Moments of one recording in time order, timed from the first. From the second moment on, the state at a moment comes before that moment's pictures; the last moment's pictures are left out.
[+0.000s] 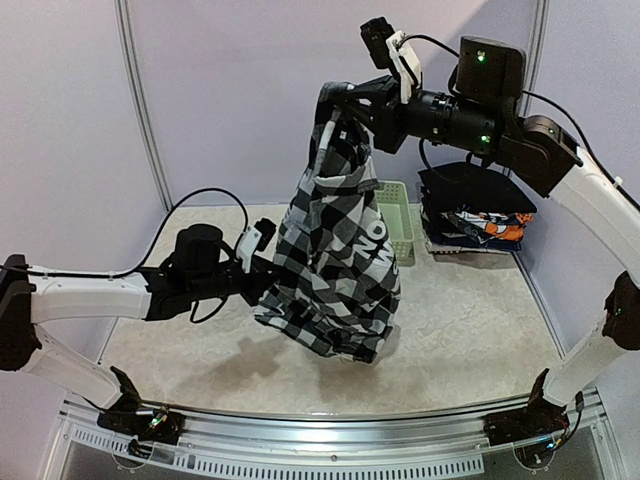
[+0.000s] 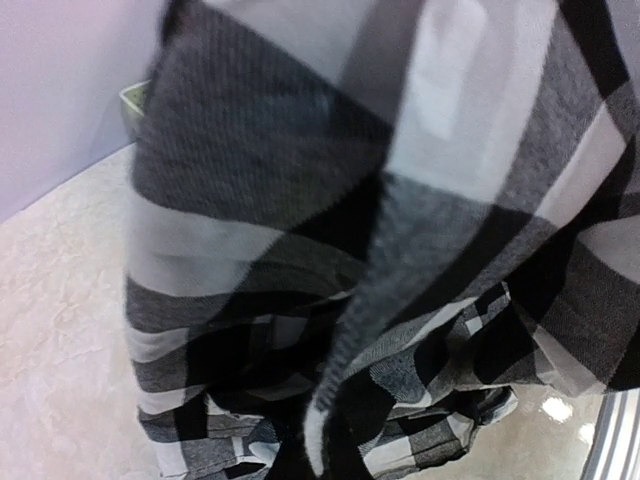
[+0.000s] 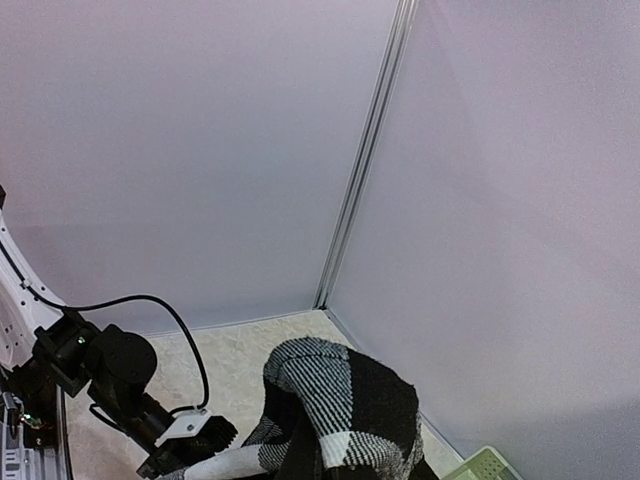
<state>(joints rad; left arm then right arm) -0.75 1.34 0.68 0.27 0.13 -0.04 0.96 1.55 1.92 -0.36 -0.07 -0.21</state>
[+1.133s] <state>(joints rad) -0.69 1.01 1.68 -0.36 -0.88 0.29 1.00 1.66 2.25 -0.52 -0.32 -0.13</state>
